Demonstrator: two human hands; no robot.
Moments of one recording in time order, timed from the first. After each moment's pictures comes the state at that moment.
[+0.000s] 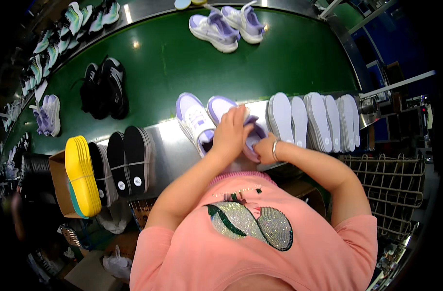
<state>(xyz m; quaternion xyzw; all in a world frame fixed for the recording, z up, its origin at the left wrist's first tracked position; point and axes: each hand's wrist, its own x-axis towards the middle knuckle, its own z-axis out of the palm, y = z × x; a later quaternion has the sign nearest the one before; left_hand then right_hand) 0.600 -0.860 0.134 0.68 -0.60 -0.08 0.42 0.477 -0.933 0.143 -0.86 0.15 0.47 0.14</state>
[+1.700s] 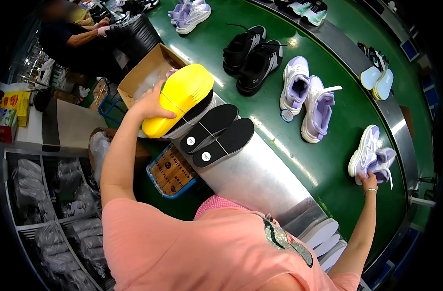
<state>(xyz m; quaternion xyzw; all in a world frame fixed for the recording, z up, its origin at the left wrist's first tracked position) 0.854 -0.576 0.222 0.97 -0.03 -0.23 0.07 0.574 -1.233 0.080 -0.88 0.45 0.14 0.07</state>
